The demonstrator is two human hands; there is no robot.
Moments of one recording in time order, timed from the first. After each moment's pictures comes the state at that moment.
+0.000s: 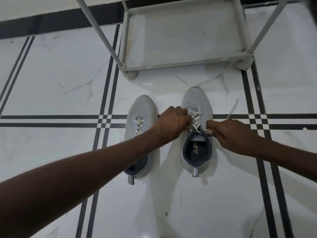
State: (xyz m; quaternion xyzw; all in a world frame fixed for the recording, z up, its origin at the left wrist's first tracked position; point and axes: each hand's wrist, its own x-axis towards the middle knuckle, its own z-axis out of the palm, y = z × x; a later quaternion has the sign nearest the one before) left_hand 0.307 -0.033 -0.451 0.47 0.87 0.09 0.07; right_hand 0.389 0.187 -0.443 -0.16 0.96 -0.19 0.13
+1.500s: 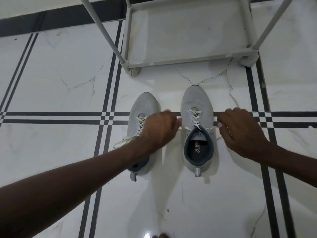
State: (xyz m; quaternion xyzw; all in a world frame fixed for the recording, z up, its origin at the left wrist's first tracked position) left_hand 0.331 -0.063 -0.431 0.27 0.95 0.11 0.05; right_hand 0.400 0.189 -0.442 -0.15 0.98 -0.15 -0.03
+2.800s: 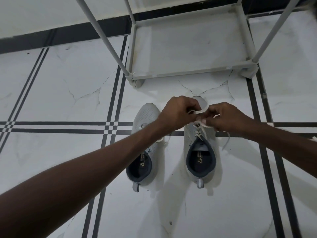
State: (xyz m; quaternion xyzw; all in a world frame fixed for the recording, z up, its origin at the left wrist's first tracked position) left_hand 0.280 -0.017 -0.388 0.26 0.88 0.36 0.17; right_hand 0.330 0.167 -0.406 0.06 0.86 -0.47 0.20
